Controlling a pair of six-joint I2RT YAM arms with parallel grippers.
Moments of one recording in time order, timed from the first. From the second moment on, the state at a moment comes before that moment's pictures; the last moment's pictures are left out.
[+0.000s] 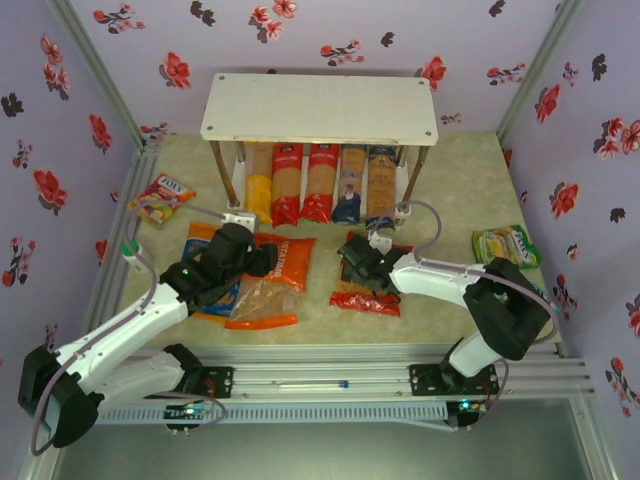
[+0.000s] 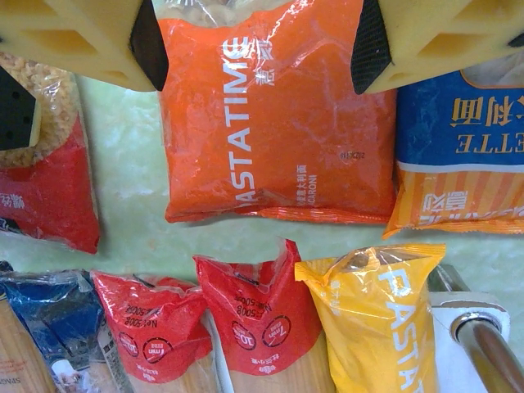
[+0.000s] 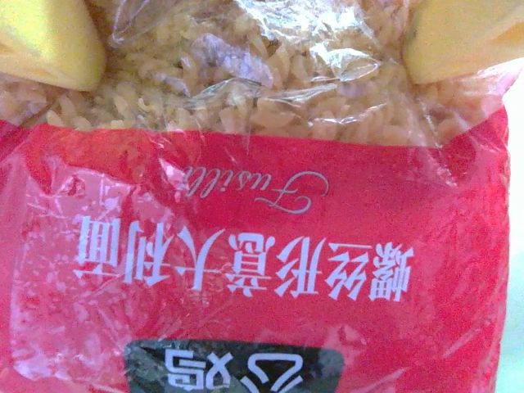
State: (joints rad) left arm -0.73 1.00 0.75 -0.46 -0.25 -0.46; right arm 0.81 1.55 0.79 -0.46 0.33 0.94
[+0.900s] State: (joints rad) left arm -0.72 1.00 0.74 -0.44 -0.23 -0.46; right arm 0.79 1.40 0.69 -0.37 0.25 0.92
